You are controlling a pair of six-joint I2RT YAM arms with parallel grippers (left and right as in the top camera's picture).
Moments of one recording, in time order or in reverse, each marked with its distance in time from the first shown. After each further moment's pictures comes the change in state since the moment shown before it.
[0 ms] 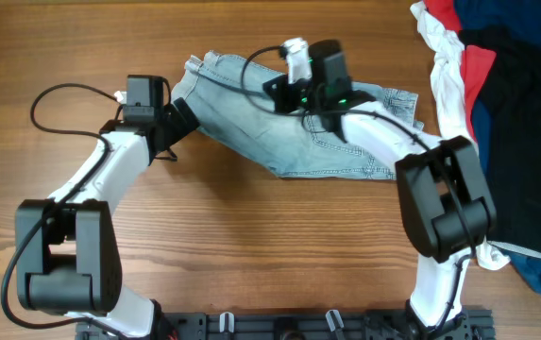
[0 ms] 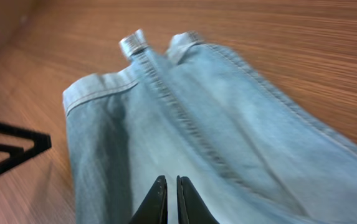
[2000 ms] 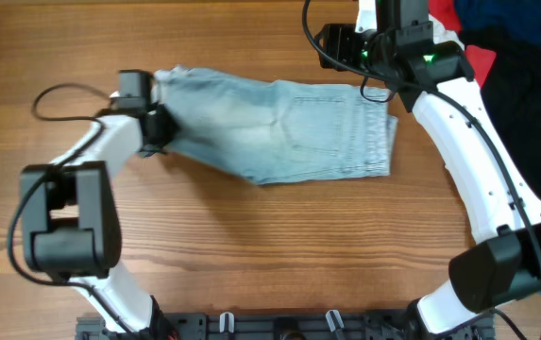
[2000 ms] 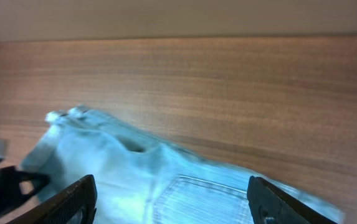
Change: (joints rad) left arm 0.090 0.190 0.098 -0.077 0.071 0.047; right arm -0.148 -0.309 0.338 -0.733 0.266 0.024
